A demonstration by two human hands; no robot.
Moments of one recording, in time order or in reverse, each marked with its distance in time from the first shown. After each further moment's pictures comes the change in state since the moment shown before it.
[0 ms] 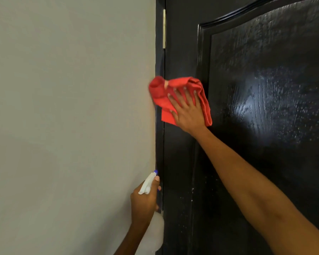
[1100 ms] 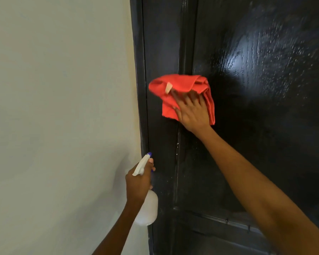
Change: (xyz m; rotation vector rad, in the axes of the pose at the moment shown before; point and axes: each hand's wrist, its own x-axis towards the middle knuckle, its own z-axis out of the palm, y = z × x) left_hand -0.036 -0.083 0.006 0.013 -0.068 -0.131; right_hand -0.157 -0.010 0.031 0.057 -0.151 0.117
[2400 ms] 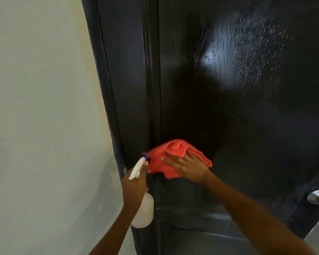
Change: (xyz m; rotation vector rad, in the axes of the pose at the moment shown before) left_hand 0.022 -0.064 0.075 0.010 0.000 -0.236; right_hand -0.223 0.033 0.112 0.002 -0.128 -0.411
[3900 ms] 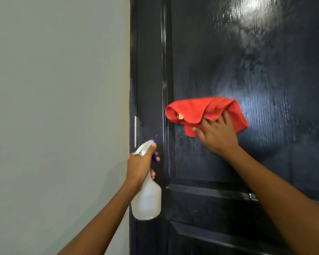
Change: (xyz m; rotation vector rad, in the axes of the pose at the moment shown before) left_hand 0.027 -0.280 -0.014 0.063 0.017 0.736; right_hand -0.096 -0.077 0.121 -0.231 0.615 0.446
